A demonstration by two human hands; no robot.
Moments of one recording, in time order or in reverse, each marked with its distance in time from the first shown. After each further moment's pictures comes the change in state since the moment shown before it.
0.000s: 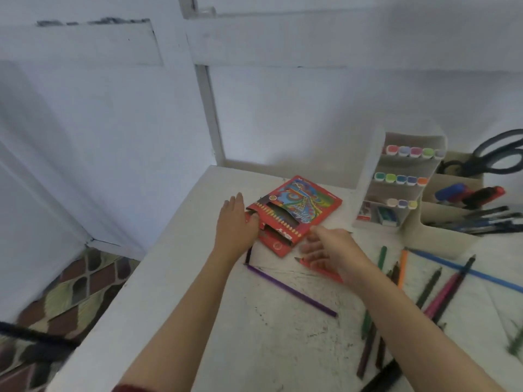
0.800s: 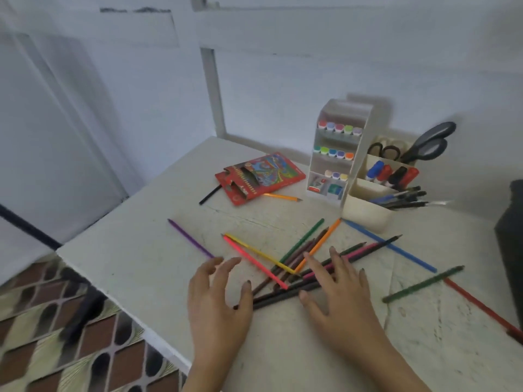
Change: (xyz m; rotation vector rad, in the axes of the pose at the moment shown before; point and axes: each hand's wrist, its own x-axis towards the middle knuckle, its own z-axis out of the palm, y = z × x) left_hand -0.256 0.072 0.121 0.035 0.696 -0.019; right_hand -0.094 0.127 -0.173 -1.187 -0.067 -0.698
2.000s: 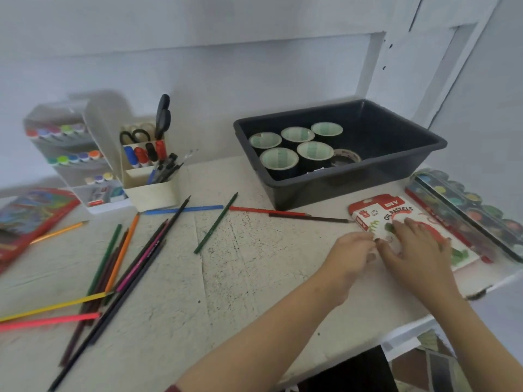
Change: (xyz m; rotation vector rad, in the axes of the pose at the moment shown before) left_hand -0.197 0.290 0.069 -0.684 -1.849 -0.264; right_hand -0.268 0.184 -0.058 -0.124 0.440 1.140
